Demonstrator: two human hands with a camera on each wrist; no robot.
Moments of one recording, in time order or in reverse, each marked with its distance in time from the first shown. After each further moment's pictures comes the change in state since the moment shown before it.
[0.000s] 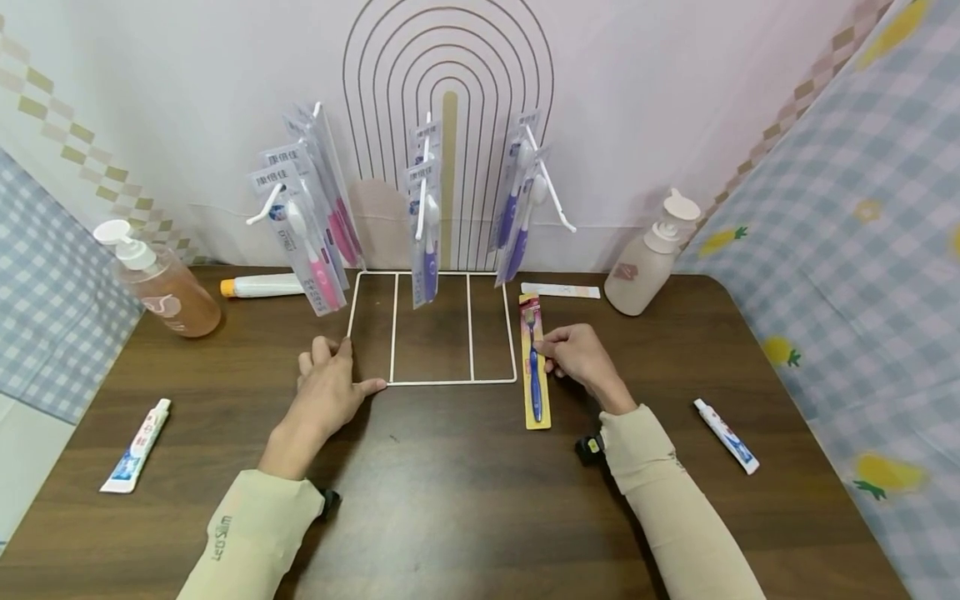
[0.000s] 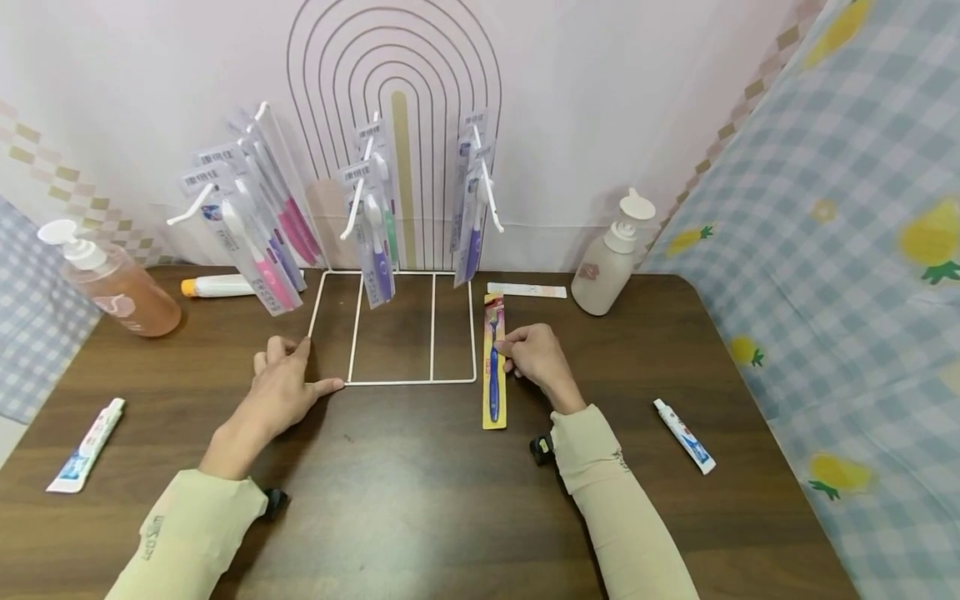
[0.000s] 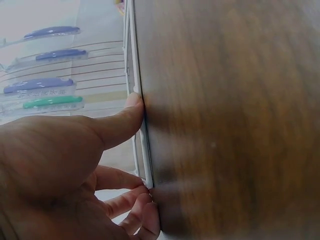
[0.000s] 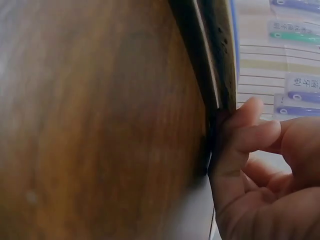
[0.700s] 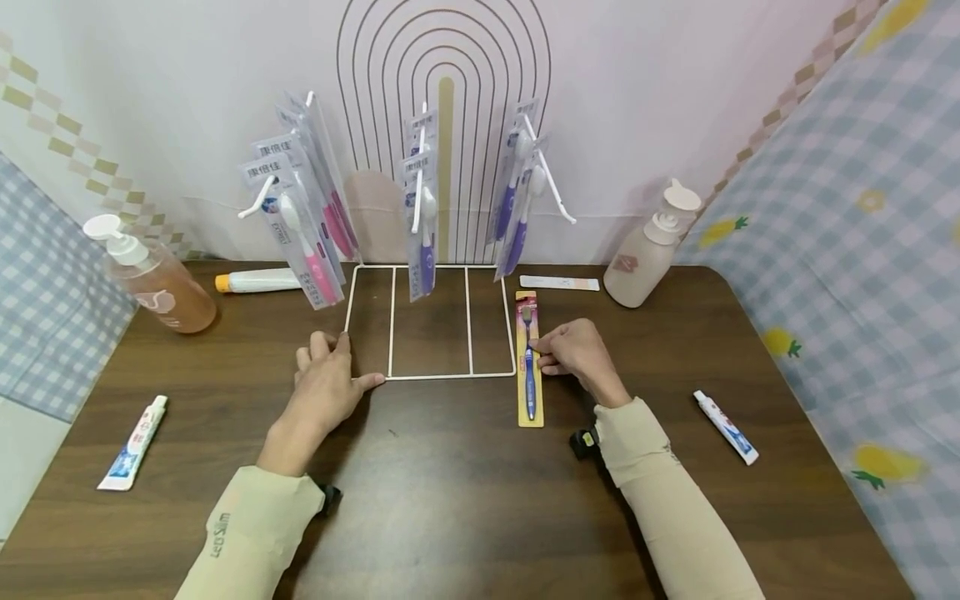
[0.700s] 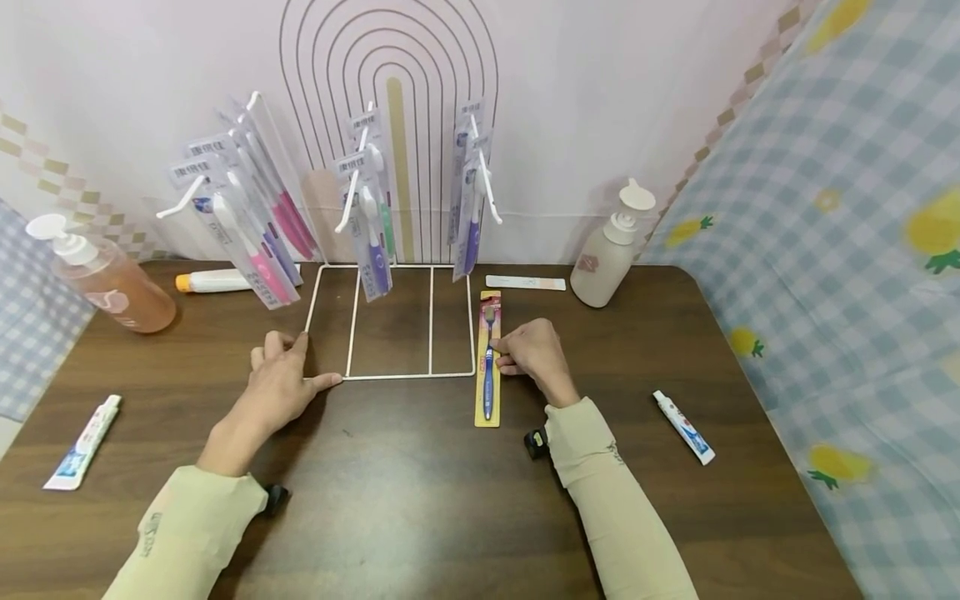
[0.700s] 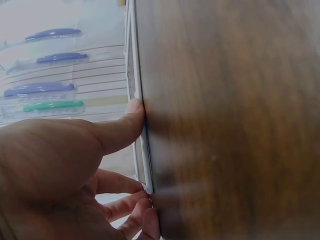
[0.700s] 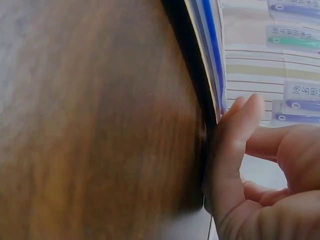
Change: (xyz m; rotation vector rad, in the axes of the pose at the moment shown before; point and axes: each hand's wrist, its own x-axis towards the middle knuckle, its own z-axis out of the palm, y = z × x) left_hand 0.000 0.002 -0.001 0.009 -0.010 -0.003; right_hand -0.004 -0.005 0.005 0.110 0.039 0.131
